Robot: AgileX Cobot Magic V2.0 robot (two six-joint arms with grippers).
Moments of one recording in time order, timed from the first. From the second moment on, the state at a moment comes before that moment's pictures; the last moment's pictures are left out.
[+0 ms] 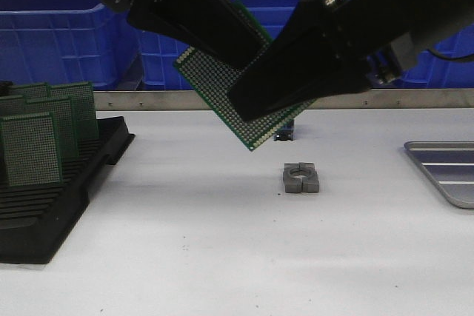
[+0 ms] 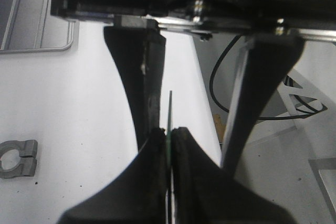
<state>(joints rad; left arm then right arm) -0.46 1.67 -1.27 -1.02 1.21 1.60 0.44 1.35 -0.76 1.27 0.69 -1.55</state>
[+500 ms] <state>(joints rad) -0.46 1.67 -1.27 -1.03 1.21 1.60 0.42 1.35 -0.76 1.27 0.70 -1.44</state>
